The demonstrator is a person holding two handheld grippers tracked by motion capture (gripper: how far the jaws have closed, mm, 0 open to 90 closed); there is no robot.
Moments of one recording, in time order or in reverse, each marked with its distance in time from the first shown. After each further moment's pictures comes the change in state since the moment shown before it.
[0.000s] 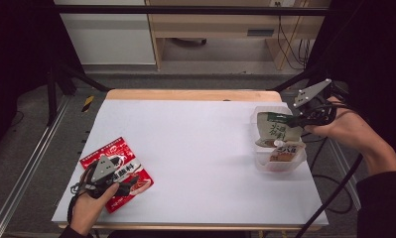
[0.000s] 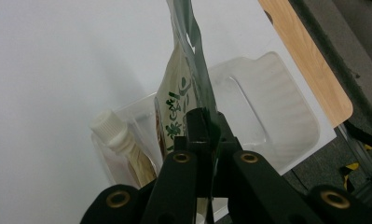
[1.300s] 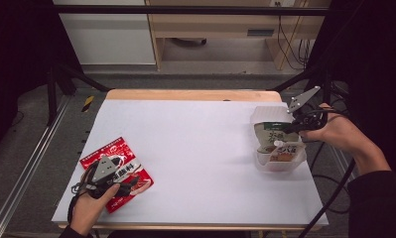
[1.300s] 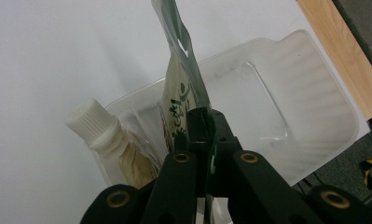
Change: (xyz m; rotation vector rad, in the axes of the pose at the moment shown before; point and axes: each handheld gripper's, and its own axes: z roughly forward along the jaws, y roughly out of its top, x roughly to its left) left arm -0.001 0.000 0.001 0.011 -0.005 0.004; right arm -0.001 -0.009 0.031 0.050 0.051 0.018
